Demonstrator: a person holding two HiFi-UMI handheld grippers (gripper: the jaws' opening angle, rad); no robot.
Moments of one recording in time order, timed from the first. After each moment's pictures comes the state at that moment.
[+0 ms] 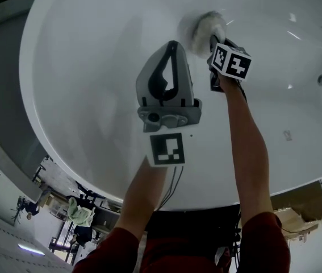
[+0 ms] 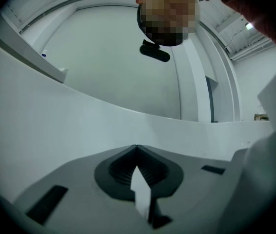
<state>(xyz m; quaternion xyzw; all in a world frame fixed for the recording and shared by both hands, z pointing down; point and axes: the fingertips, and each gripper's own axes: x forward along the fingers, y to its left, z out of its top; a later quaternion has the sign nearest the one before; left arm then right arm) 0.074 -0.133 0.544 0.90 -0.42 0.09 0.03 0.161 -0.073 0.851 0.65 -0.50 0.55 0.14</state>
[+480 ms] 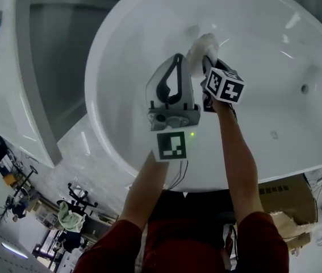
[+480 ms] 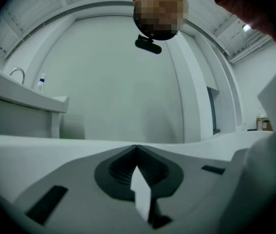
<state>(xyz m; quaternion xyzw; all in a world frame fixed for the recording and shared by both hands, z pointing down) 0.042 -0.126 0.423 0.90 -0.44 0.06 0.02 0.107 -0.073 0.691 0.64 -0.55 0.53 0.10</state>
